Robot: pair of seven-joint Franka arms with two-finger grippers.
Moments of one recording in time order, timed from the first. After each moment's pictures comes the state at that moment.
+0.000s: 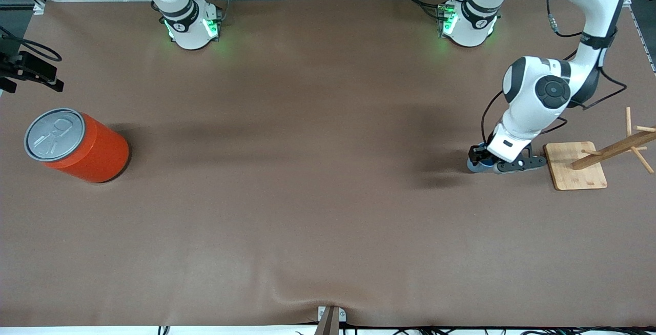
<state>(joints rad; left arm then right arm) 0.02 0.18 -0.16 -2.21 0.10 2.46 -0.35 -0.01 -0.01 -0.07 -1.49 0.01 1.42 -0.08</state>
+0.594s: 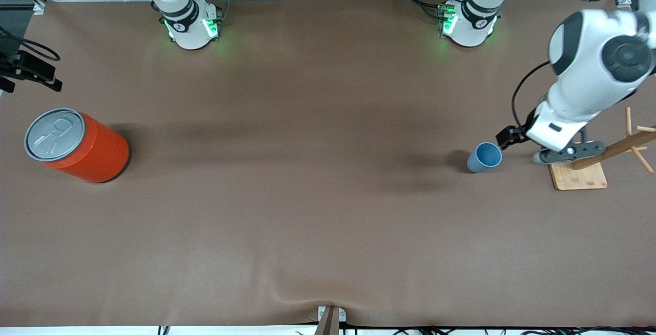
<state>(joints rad) 0.02 0.06 -0.17 -1.86 0.10 1.91 -0.31 -0.01 -0.01 -0.07 -1.49 0.01 1.42 -0.08</state>
